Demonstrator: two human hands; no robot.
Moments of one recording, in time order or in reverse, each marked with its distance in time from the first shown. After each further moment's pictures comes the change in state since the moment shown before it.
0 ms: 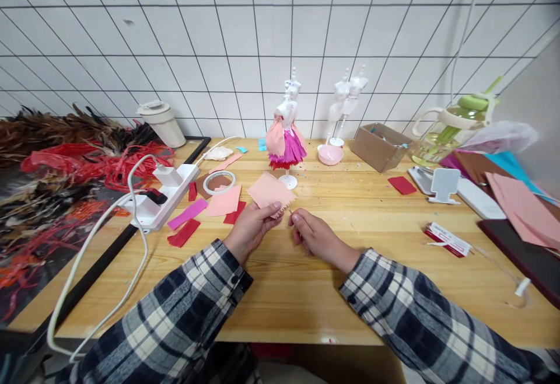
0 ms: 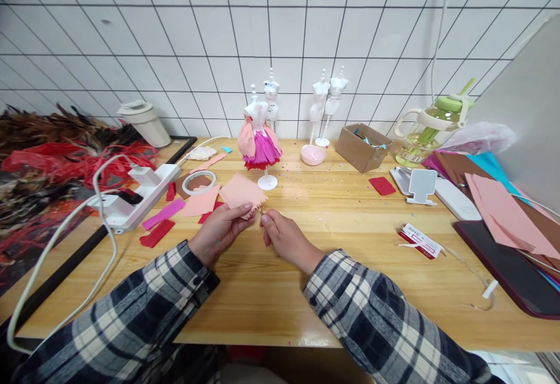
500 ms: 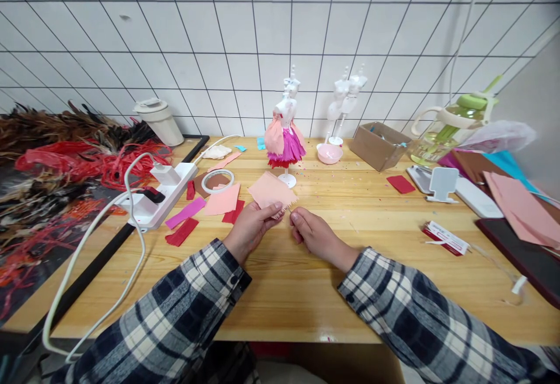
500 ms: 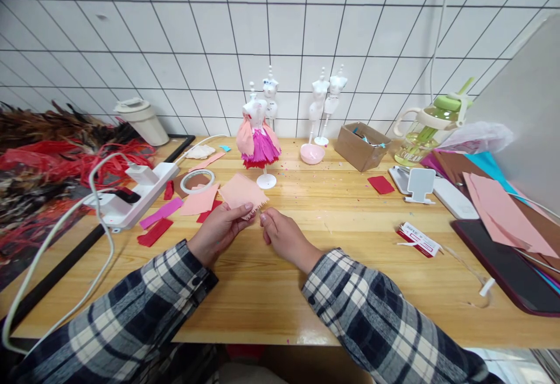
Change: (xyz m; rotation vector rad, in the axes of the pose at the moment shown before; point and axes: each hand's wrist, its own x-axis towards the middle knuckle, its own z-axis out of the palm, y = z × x) left_hand -0.003 -0.001 0.006 0.010 -0.034 0.020; right_hand 0.001 -0.002 -0.001 -0.118 0.049 -0.100
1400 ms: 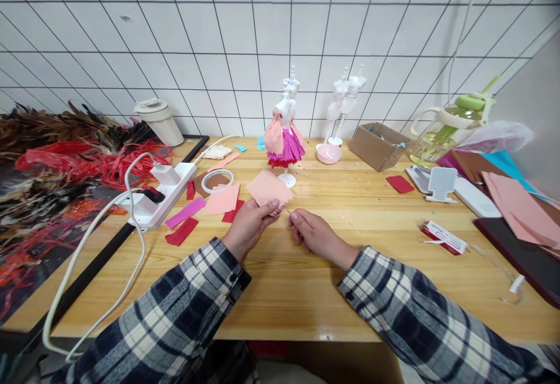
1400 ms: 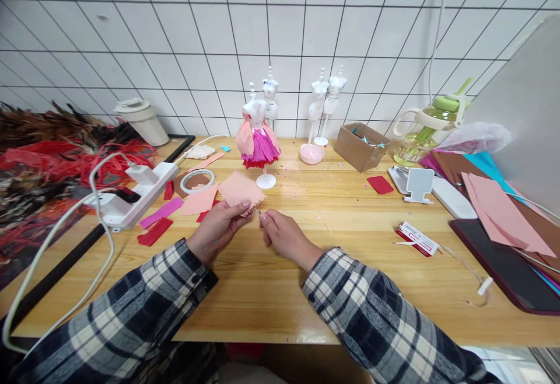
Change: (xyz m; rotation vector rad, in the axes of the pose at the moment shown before) left_hand 0.002 0.002 -0.003 0.014 0.027 0.025; right_hand 0.000 -0.005 -0.003 0.026 -0.106 0.189
